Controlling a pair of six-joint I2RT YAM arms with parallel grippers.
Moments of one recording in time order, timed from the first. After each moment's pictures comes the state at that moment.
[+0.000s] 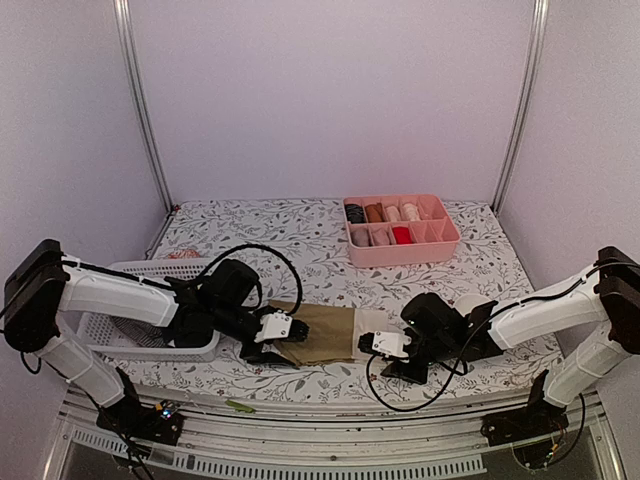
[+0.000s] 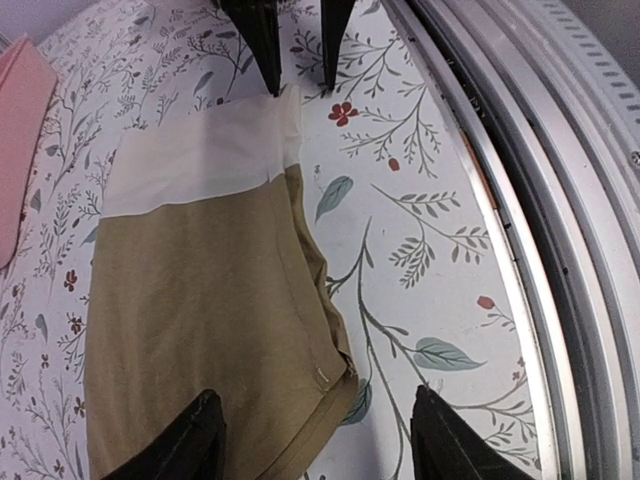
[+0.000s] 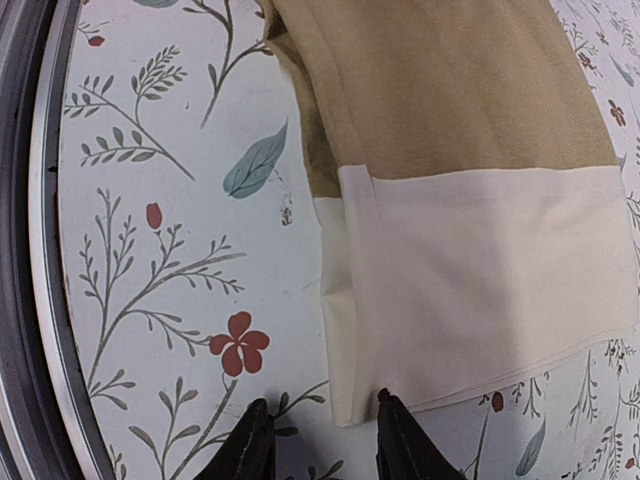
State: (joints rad) left arm -0.86 1.50 0.69 -0.04 0.49 0.80; right arm 1.01 1.50 0.59 -0.06 -0.08 -0.37
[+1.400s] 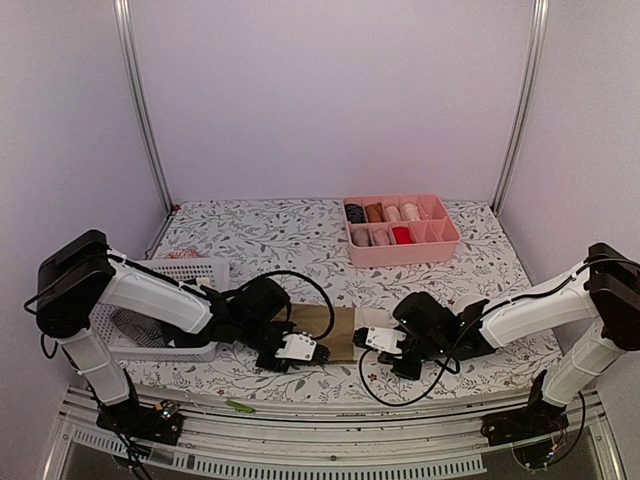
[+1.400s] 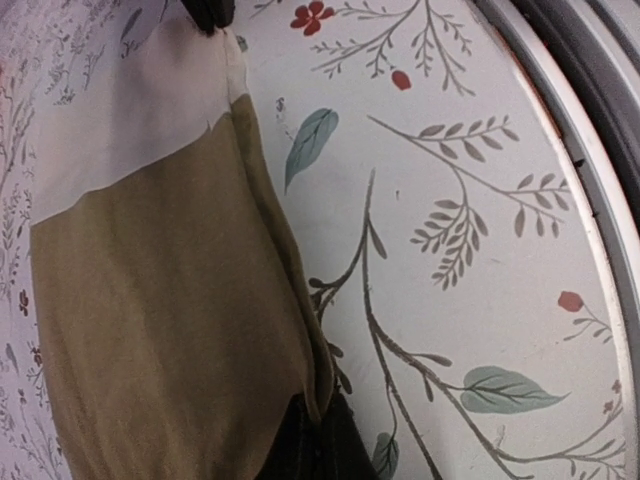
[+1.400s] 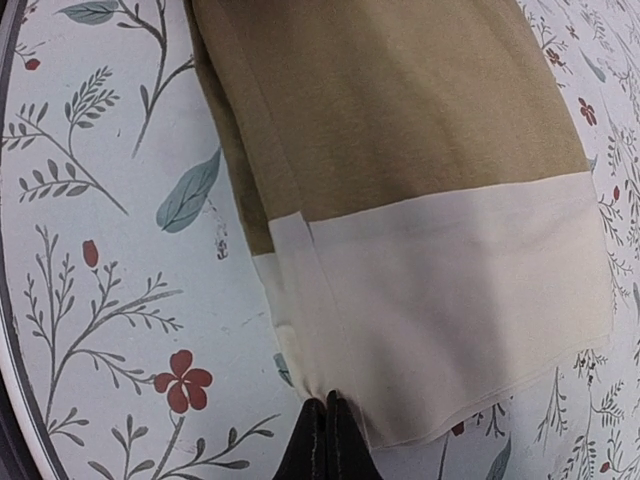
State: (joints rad) left arm -0.96 1.73 0.77 -0.02 0.28 0.90; right arm 1.02 1.56 0.63 -0.04 0.01 -0.35
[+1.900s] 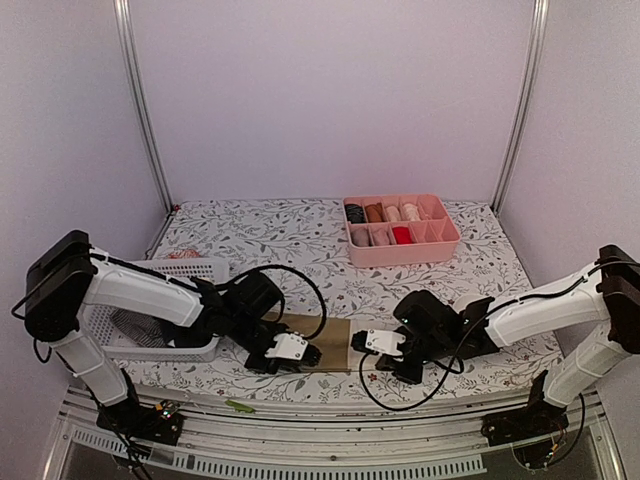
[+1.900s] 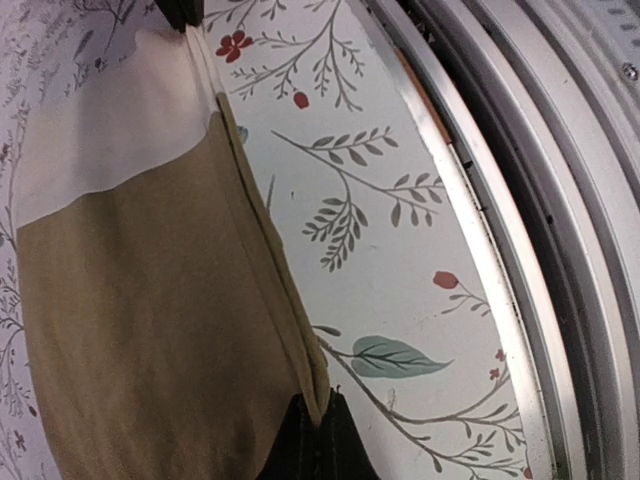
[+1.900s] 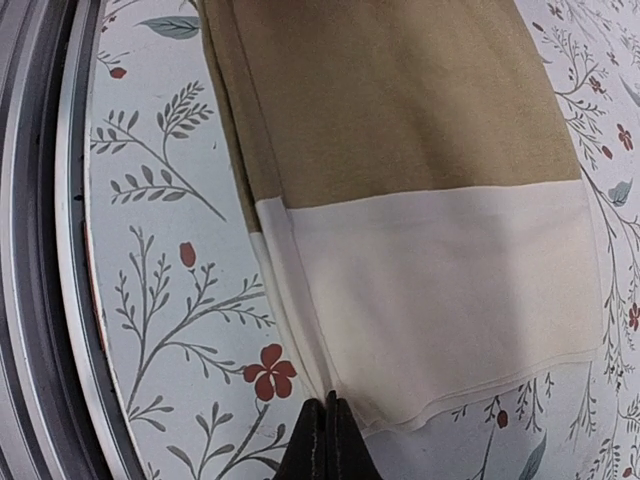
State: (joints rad) left arm -0.94 1.65 0.78 -0.21 0.40 0.90; right arm 1.04 1.51 0.64 -0.12 -0.08 -0.32
